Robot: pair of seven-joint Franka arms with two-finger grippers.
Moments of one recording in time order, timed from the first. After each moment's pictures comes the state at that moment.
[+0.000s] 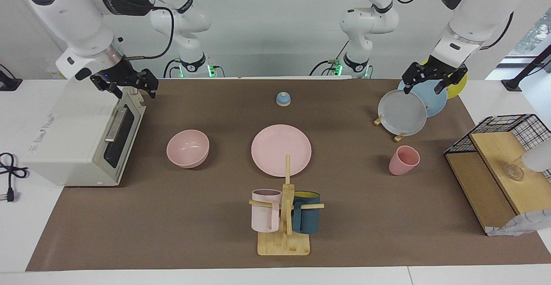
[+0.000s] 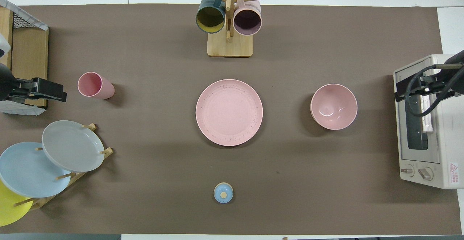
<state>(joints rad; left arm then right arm) -0.07 -0.04 -0.02 -1.63 -0.03 1.56 -0.02 0.03 0.07 -0.05 -1.52 0.00 1.43 0.00</state>
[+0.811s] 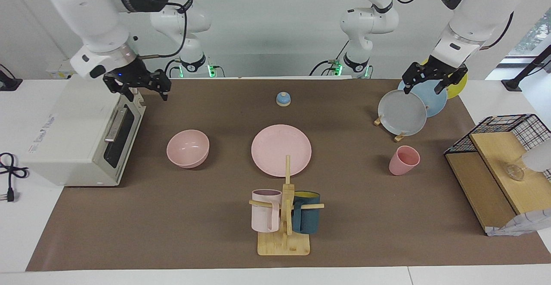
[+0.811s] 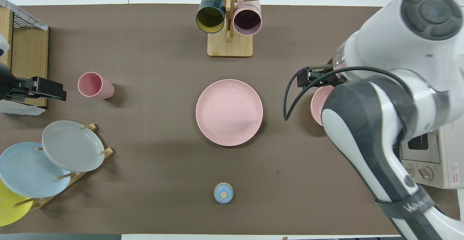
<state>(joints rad) -0.07 -0.04 -0.02 -1.63 -0.03 1.57 -0.02 0.05 0.17 0.26 -1.67 -0.03 1.81 0.33</state>
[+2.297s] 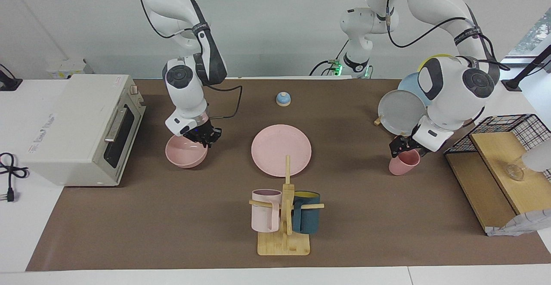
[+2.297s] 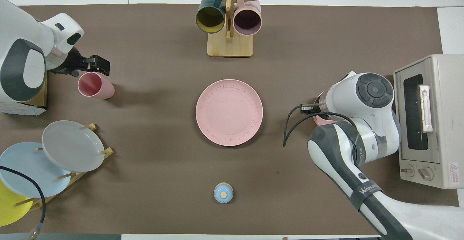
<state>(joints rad) -0.07 0.30 -0.02 -1.66 -0.03 1.93 -0.03 0.00 0.13 0.25 -2.14 -0.03 2.26 0.29</state>
